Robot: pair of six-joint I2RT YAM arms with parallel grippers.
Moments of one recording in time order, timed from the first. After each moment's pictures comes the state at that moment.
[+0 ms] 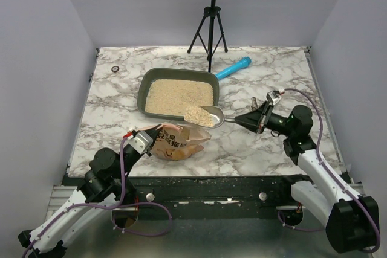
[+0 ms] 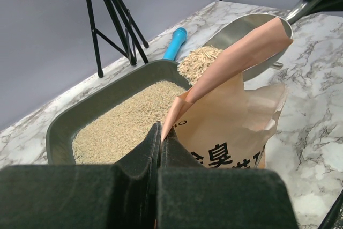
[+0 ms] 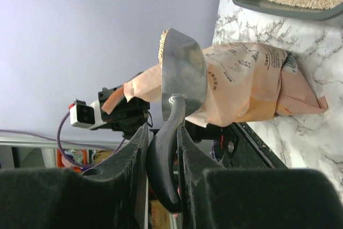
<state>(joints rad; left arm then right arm) -0.81 0.13 0.38 -0.12 -0.08 0.24 0.16 0.87 0.38 0.44 -0.94 1.33</state>
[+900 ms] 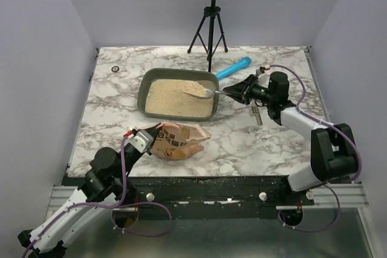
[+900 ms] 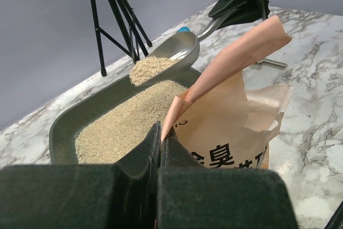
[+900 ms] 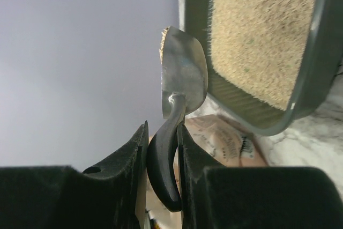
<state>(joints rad) -0.81 0.15 0.38 -0.10 -0.09 0.24 0.21 1.48 0.77 0.47 -0.75 1.28</state>
